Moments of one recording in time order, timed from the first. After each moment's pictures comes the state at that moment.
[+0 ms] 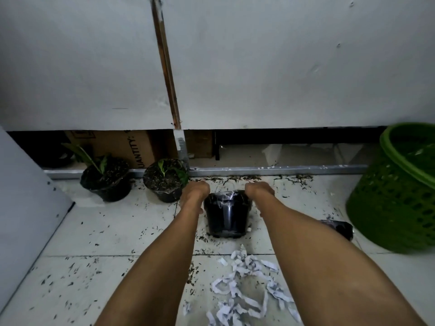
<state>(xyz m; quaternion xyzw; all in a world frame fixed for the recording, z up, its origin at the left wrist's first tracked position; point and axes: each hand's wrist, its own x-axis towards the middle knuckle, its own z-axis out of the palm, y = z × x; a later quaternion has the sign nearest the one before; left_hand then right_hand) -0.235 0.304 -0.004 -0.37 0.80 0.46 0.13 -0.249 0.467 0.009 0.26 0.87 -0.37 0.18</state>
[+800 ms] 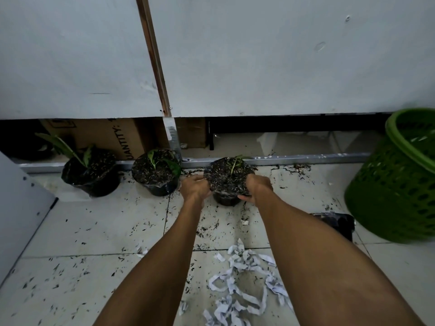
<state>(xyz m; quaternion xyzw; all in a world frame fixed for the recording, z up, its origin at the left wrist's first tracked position) -0.249 0.321 -0.045 -0.37 0.61 0.70 0.00 -0.265 0.467 -0.021 0.35 0.69 -0.62 0.14</state>
